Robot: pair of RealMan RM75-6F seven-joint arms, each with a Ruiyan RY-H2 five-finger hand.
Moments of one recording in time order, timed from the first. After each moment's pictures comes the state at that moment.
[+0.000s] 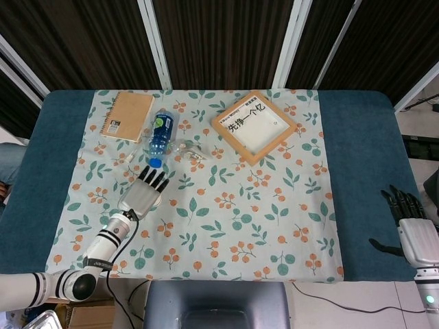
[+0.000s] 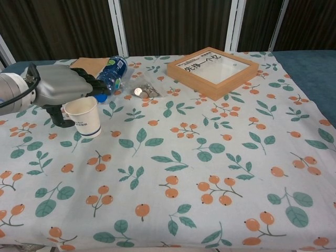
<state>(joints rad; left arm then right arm) -0.92 -1.34 -0.06 -1.70 0.77 0.95 1.08 0.09 -1.12 0.06 -1.48 -1.50 1.44 0.13</state>
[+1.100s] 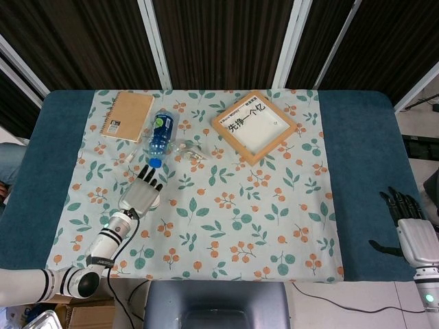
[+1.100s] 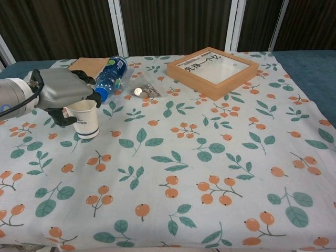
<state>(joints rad) -0.97 -1.38 0.02 -1.62 0.78 1.00 1.01 0.10 -1.11 0.05 -1.49 -1.48 1.40 0.12</state>
